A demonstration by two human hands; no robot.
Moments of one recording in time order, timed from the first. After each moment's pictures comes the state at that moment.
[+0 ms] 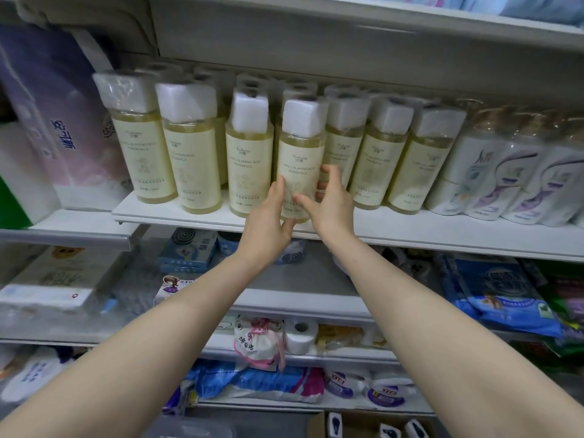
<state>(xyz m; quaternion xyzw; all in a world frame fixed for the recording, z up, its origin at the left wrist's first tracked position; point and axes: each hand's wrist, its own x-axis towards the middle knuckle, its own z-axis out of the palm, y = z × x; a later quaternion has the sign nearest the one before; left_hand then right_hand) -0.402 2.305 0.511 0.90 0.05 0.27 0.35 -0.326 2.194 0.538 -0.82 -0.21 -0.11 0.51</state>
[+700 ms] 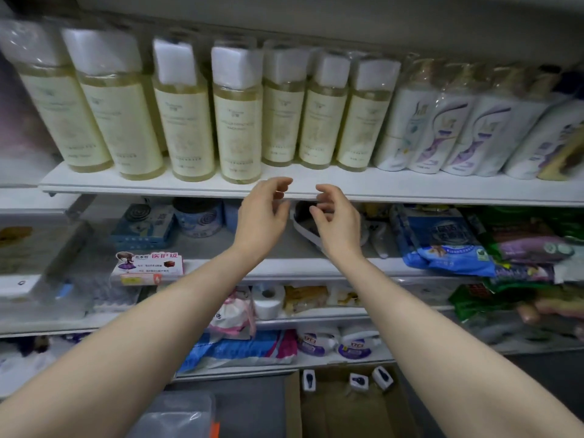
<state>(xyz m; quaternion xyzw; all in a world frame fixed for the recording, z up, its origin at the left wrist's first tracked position) -0.412 2.209 0.487 0.86 0.02 0.31 0.40 -0.360 2.065 0.470 -0.83 -0.18 -0.16 0.50</state>
